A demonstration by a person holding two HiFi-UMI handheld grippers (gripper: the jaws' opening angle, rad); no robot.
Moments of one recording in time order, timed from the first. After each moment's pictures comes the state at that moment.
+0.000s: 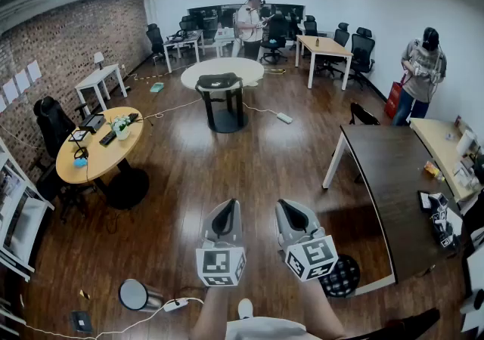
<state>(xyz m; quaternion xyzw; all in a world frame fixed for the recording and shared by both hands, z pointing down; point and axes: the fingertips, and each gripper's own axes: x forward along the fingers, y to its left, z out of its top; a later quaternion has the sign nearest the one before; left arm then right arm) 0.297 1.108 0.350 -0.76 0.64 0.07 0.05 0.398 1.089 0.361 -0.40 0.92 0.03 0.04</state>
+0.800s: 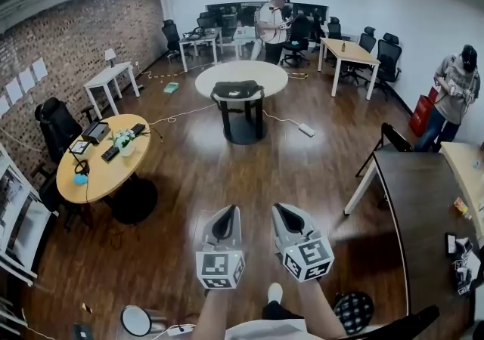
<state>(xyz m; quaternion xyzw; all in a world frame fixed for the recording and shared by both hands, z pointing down) 0.179 0.870 0.379 -0.74 0.67 0.05 0.03 0.269 0.843 0.386 -0.35 0.94 0.01 0.03</state>
